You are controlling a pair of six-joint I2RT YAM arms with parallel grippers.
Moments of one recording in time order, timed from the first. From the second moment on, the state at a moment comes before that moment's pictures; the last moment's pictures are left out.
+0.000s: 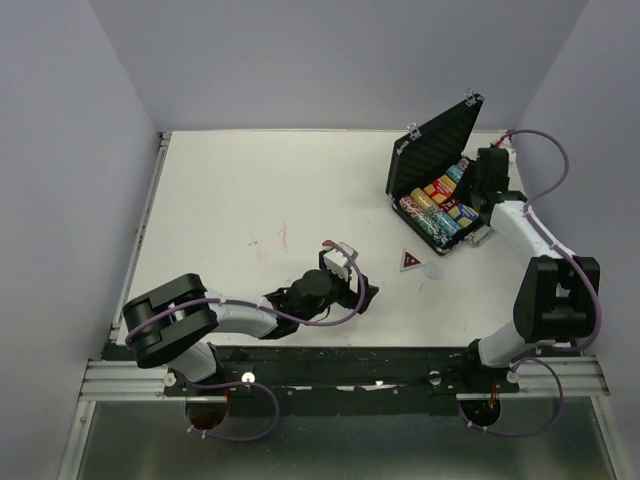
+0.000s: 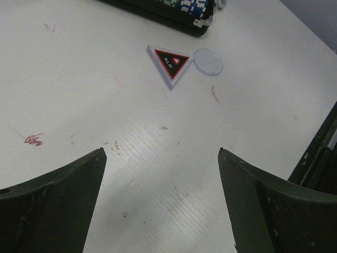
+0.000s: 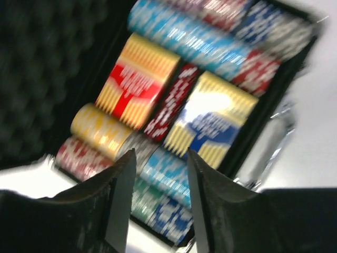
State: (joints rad) left arm -1.11 1.54 0.50 0.79 -0.22 -0.40; right arm -0.06 1.57 1.13 -0.21 0.21 0.38
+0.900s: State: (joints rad) left arm -1.11 1.46 0.44 0.75 -0.28 -0.39; right arm 0.31 1.56 0.90 -0.40 0.14 0.46
